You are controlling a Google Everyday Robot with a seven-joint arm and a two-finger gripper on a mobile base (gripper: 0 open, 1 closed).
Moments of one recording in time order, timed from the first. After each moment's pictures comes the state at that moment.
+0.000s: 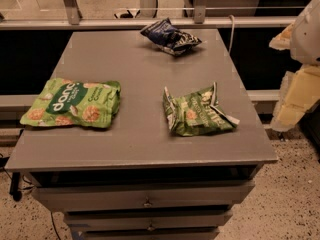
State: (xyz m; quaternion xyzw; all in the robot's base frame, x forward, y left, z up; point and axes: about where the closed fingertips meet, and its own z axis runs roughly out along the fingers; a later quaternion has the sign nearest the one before) arm 0.438 -0.217 0.977 -0.60 0.78 -0.03 0.16
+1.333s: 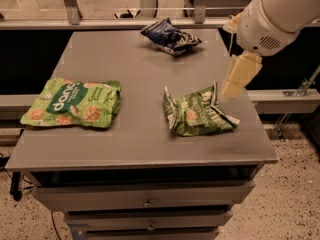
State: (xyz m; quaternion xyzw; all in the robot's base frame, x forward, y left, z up) arm 0.528 -0.152 0.963 -0.63 0.73 -0.02 0.26
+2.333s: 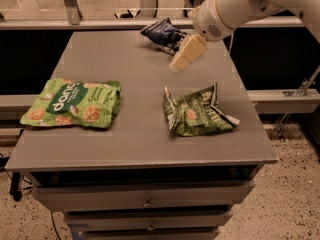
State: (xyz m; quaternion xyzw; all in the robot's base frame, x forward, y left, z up) arm 0.658 -0.073 0.945 -0.57 0.72 0.09 0.39
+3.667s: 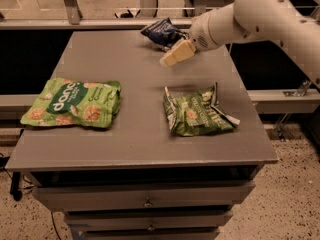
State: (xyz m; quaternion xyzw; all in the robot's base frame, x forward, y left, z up) arm 0.720 -0.071 0.914 -0.47 0.74 0.10 0.47
